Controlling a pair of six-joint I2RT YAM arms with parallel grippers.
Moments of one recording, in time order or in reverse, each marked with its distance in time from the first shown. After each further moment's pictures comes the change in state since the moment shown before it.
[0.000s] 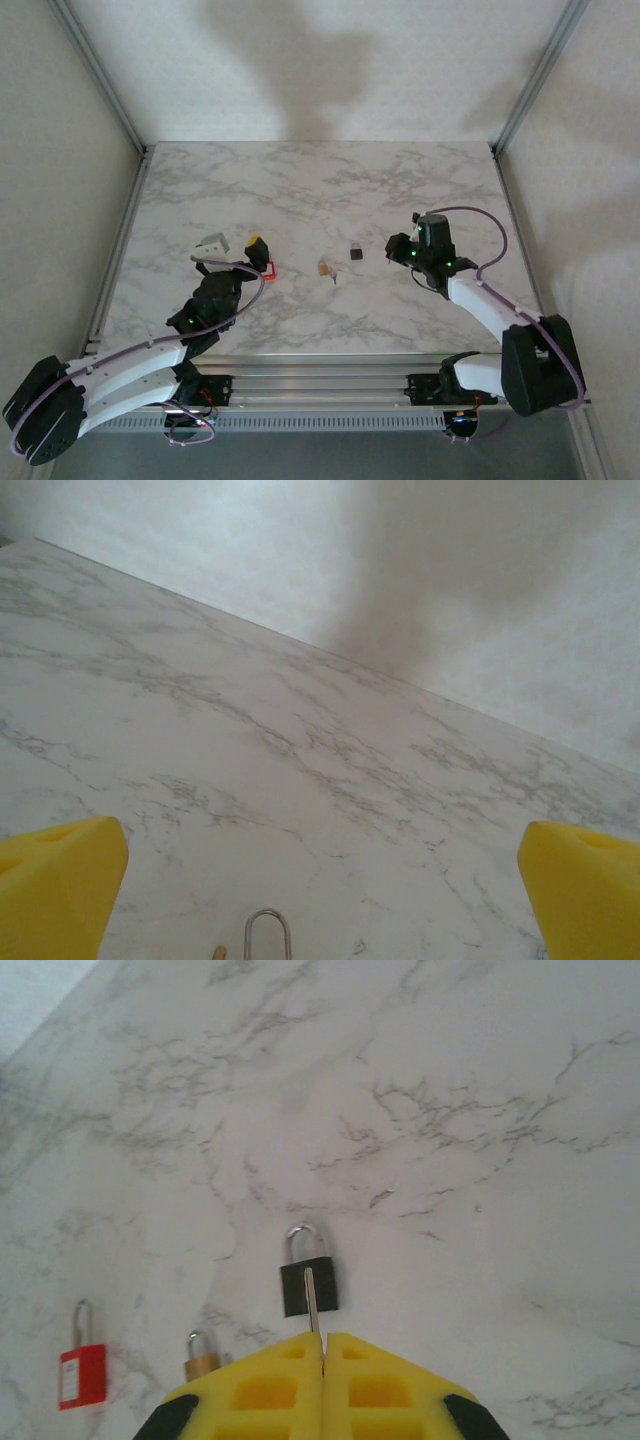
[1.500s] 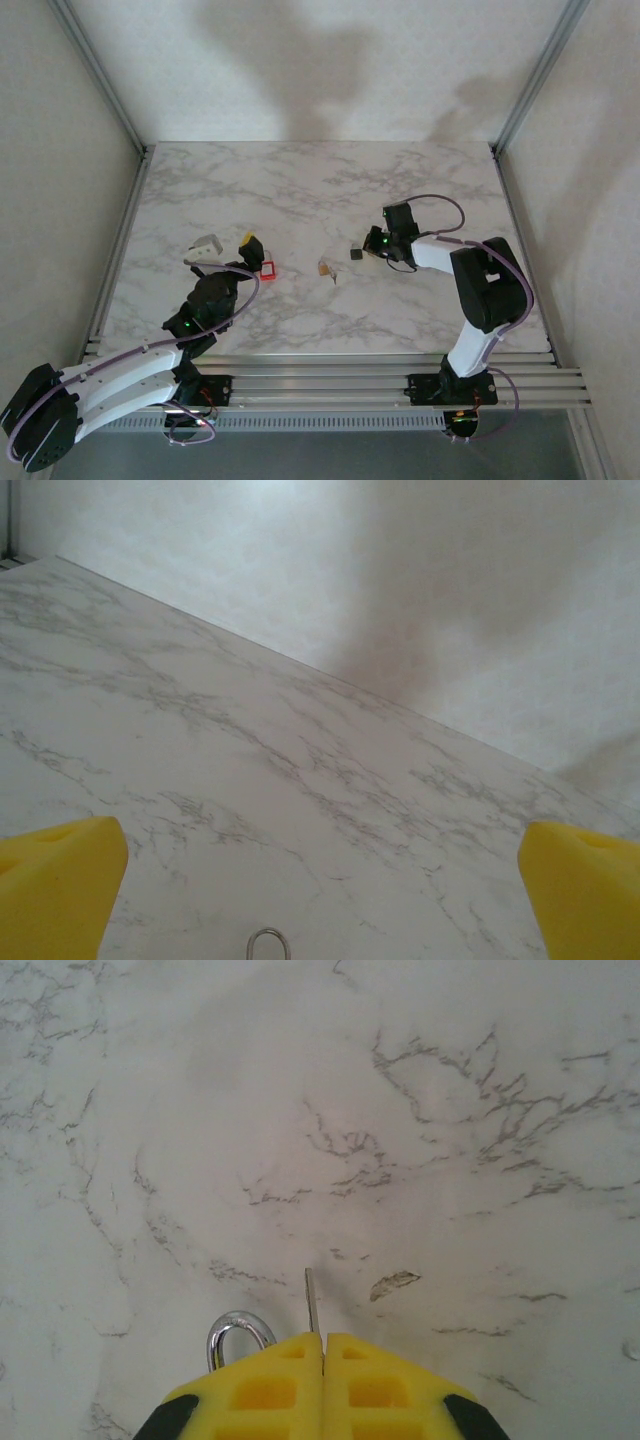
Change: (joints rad) left arm 0.000 -0.055 -0.014 0.007 -0.035 -0.005; right arm 0.078 0.492 0.243 0.061 0.017 -0.003
